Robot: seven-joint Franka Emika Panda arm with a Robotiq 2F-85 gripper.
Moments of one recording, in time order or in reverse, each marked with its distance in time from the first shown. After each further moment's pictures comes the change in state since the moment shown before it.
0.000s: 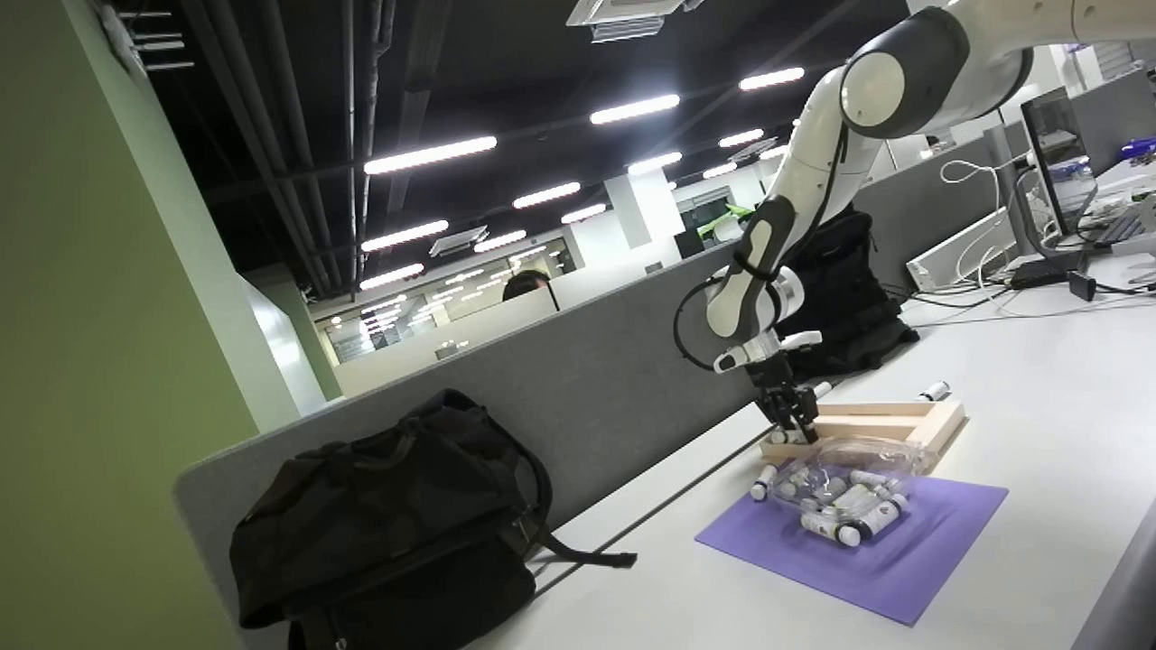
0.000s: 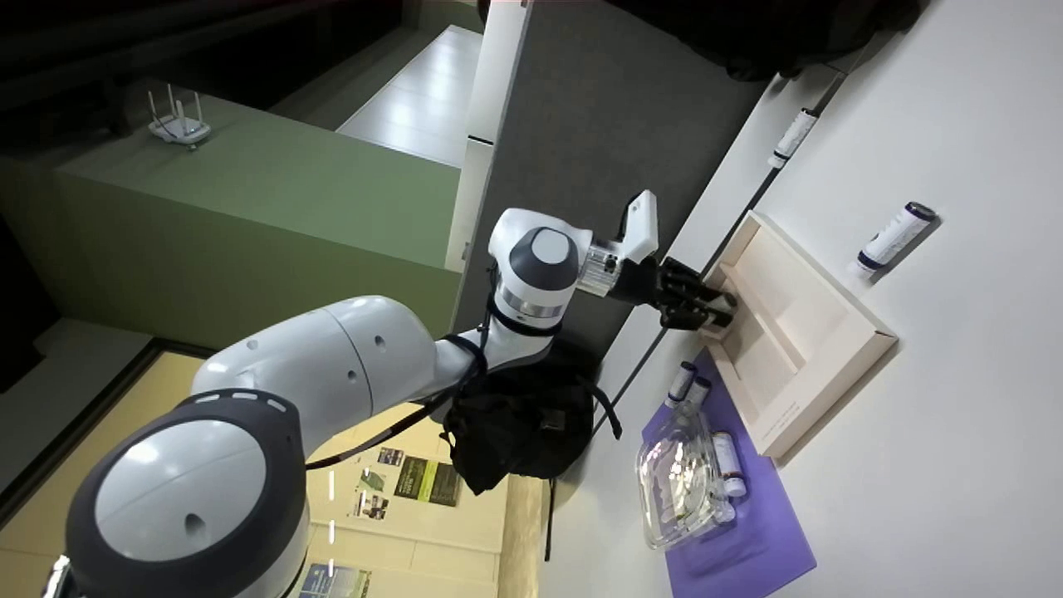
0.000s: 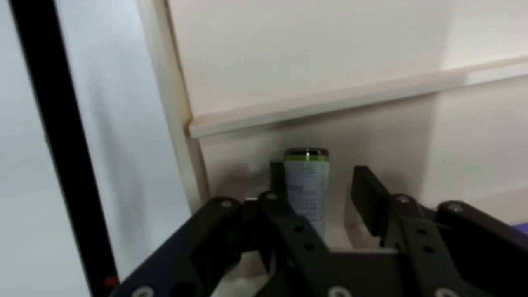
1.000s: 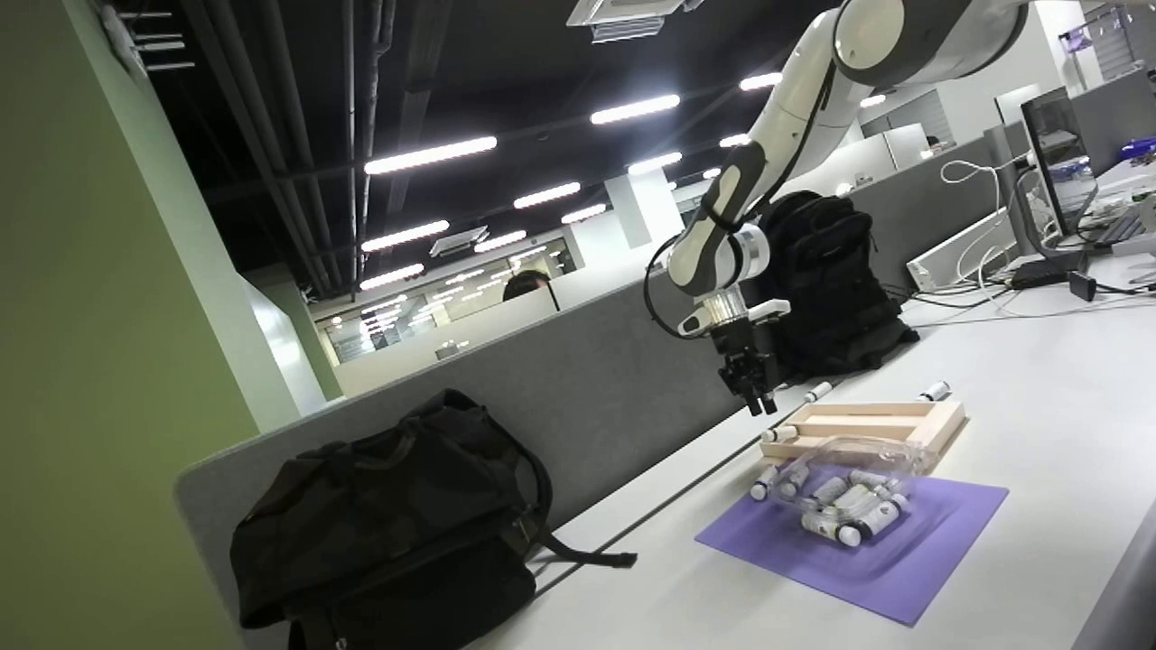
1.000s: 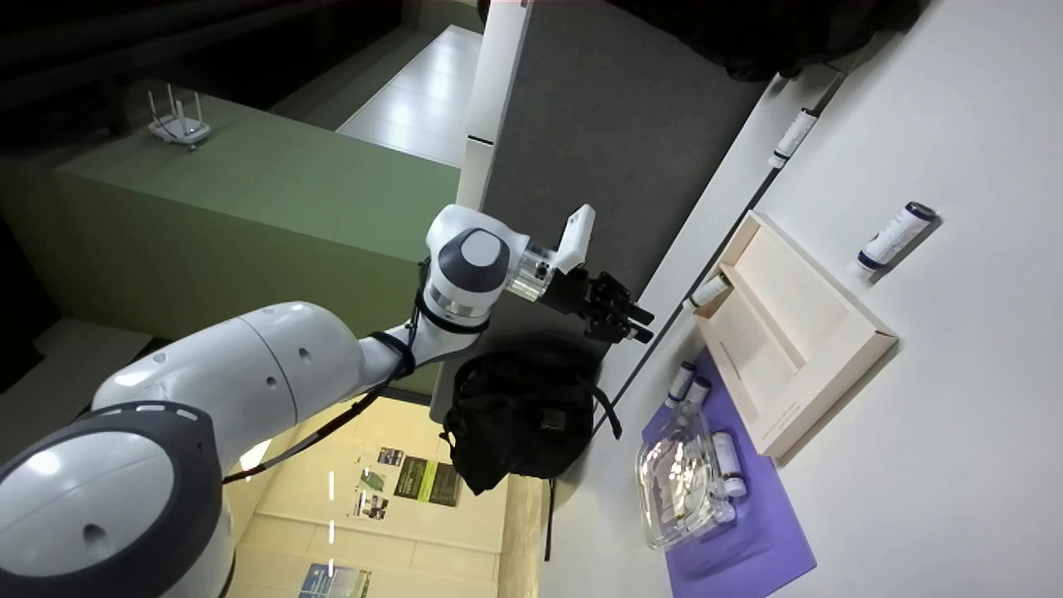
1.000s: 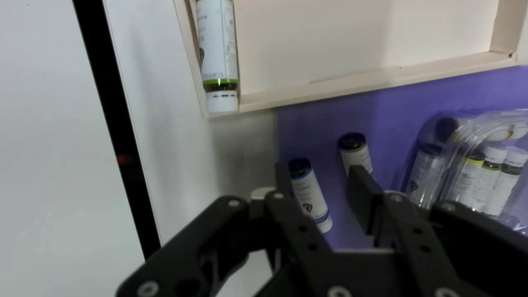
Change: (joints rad) arm 0.019 -0.148 0.046 -0.037 0.139 -0.128 -0.030
